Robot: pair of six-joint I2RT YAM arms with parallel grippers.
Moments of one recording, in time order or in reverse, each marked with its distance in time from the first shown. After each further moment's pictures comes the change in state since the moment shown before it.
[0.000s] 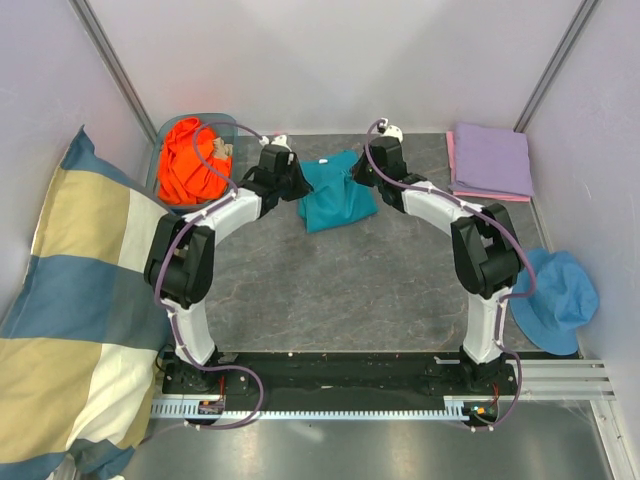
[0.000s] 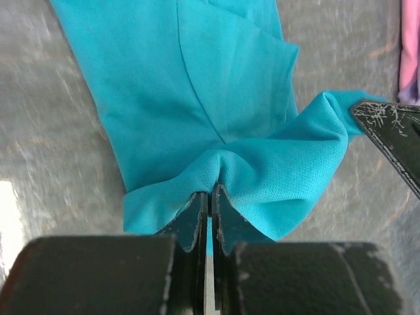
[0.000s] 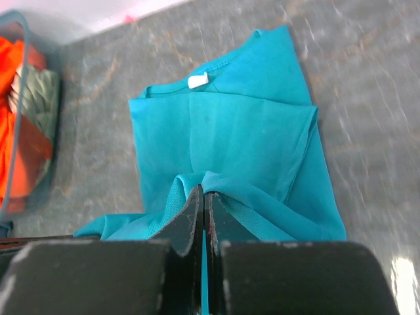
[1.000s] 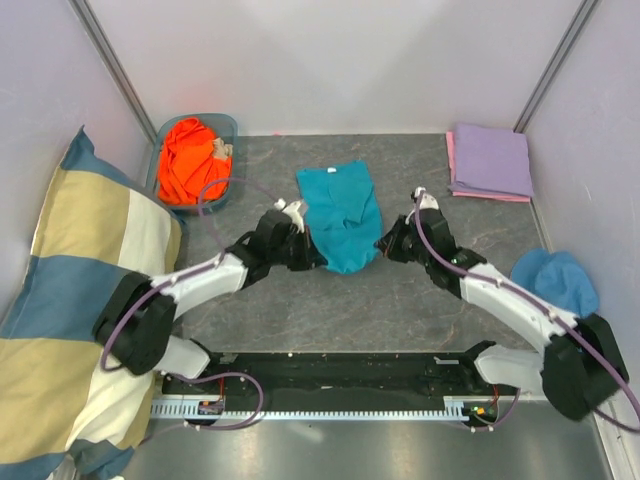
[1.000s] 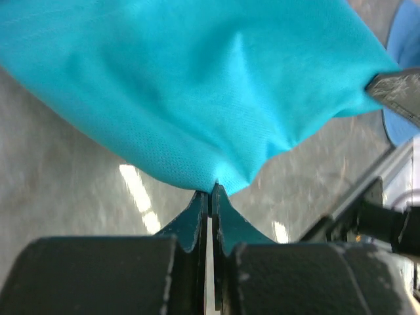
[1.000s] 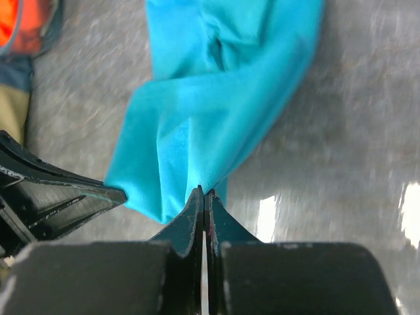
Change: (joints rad) left arm -0.209 -0.413 -0.554 0.090 0.201 -0.070; right arm 0.079 -0.755 -0.718 -0.156 -0.109 0.104
